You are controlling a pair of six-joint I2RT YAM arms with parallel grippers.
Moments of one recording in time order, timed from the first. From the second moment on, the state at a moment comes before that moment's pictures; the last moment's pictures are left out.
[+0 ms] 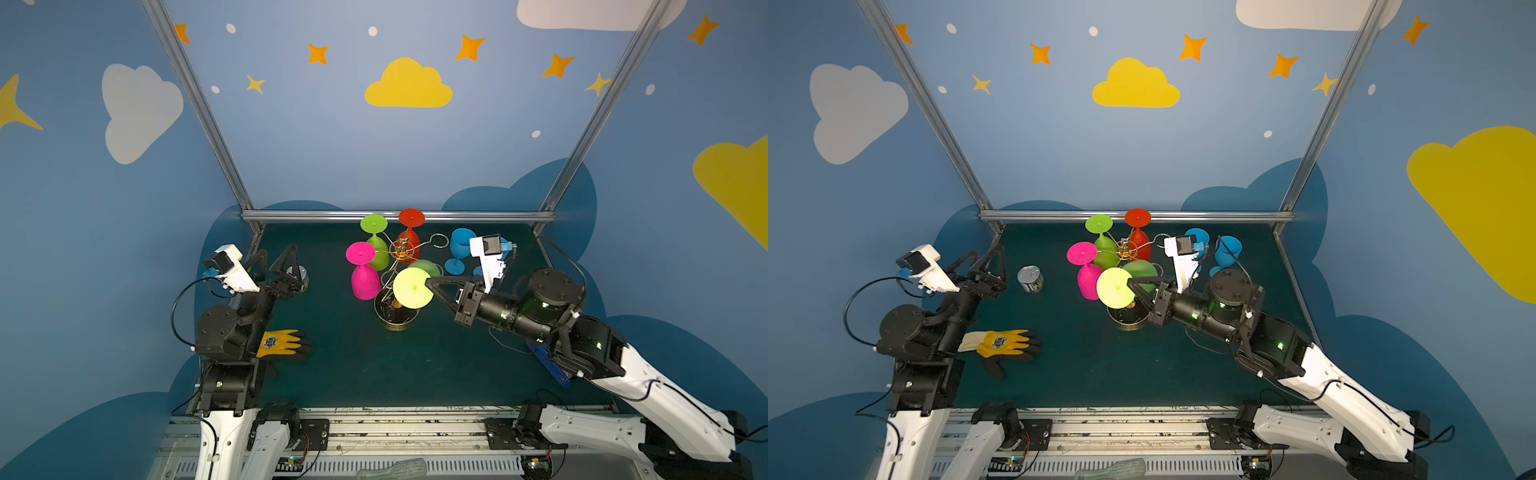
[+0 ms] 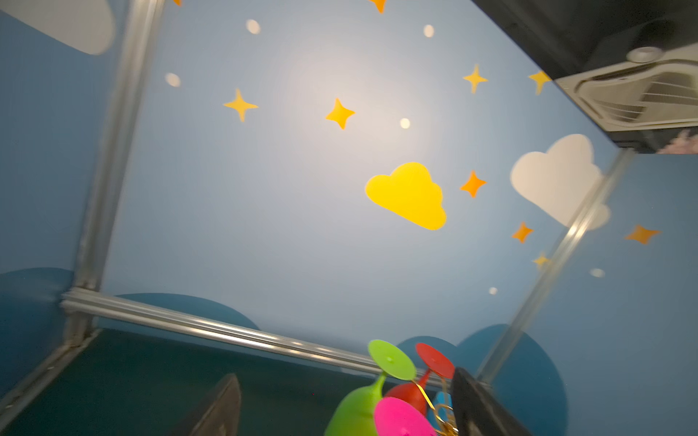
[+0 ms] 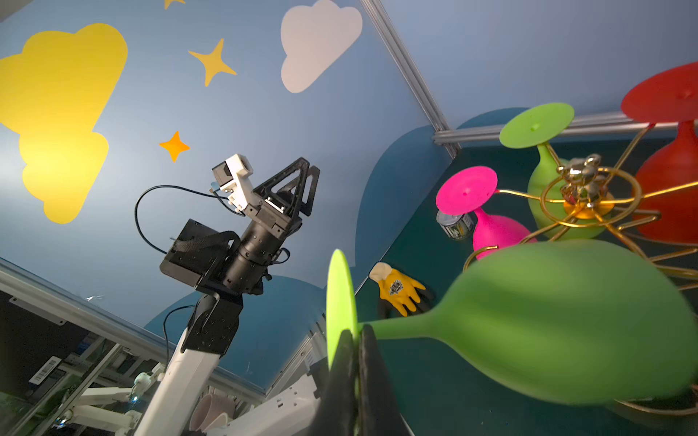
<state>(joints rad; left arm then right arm) 0.02 0.59 0.89 -0.07 0.24 -0.52 1.05 0.97 1.33 -0.40 -0.07 0.64</state>
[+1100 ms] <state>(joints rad) -0.24 1.07 1.21 0.05 1.18 -0.79 0.85 1.24 1.52 -0.31 -0.42 0.49</state>
